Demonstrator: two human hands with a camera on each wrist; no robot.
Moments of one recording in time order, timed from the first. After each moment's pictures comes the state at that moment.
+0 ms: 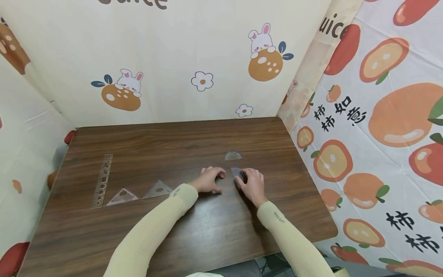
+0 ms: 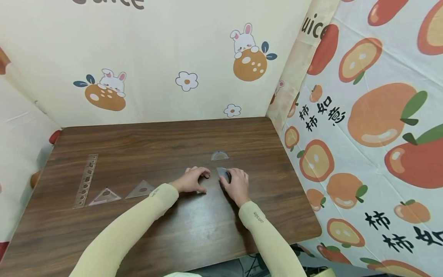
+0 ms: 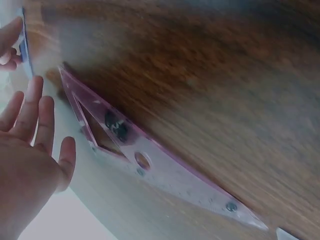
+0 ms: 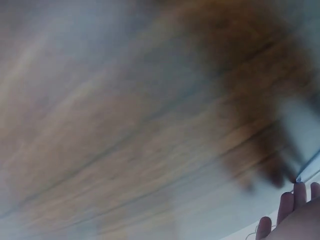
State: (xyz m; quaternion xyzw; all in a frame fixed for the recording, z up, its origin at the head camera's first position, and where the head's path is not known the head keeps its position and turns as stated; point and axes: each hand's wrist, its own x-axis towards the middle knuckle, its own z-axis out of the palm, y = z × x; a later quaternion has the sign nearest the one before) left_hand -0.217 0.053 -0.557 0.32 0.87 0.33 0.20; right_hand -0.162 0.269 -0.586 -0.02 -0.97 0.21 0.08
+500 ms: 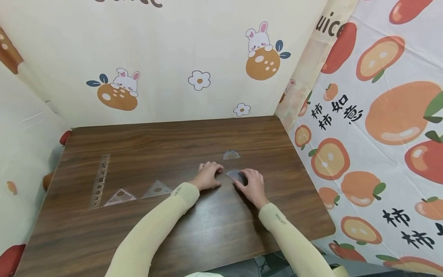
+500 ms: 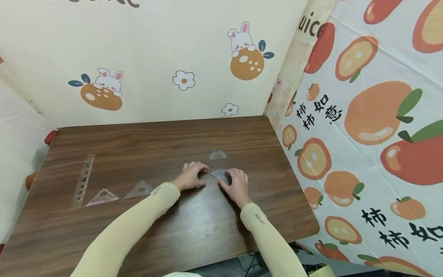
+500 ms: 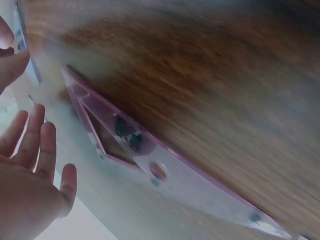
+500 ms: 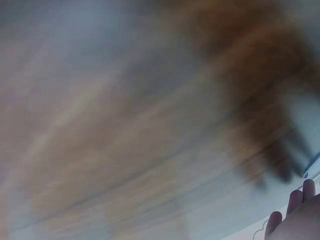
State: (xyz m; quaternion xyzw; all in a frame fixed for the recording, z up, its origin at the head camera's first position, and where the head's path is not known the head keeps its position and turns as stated) left_hand -0.221 0.064 -0.555 0.28 0.90 0.29 0.14; right_hand -0.153 0.278 -0.585 0.00 -0.97 0.22 0.09
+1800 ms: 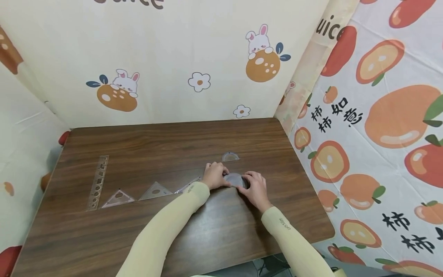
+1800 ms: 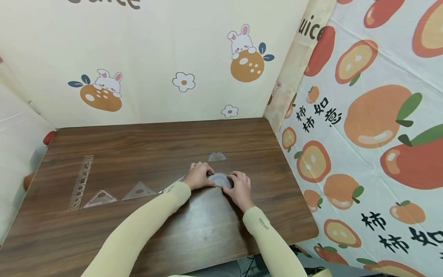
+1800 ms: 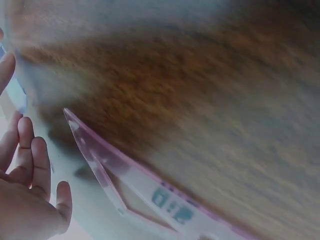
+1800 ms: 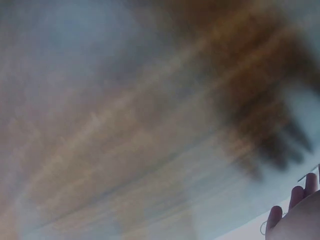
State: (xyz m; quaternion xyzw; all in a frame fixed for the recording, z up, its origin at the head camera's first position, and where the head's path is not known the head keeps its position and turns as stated) left_hand -0.229 0.099 -0.568 0.26 0.93 0.25 0.09; right_hand -0.147 0.292 -0.587 0.02 -0.97 0.22 0.09
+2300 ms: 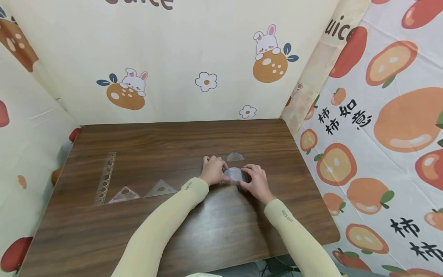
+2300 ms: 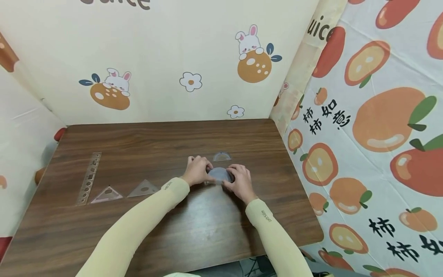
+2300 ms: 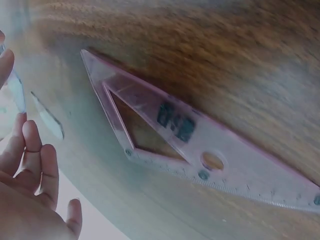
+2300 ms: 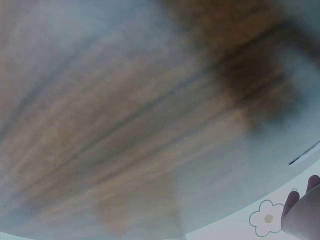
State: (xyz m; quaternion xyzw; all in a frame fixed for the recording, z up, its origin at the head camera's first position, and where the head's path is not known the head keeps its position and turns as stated) left_hand -0.236 0.080 -0.552 0.24 0.94 0.22 0.05; right_hand -0.175 0.288 -0.576 0.11 -0.96 0.24 0.09
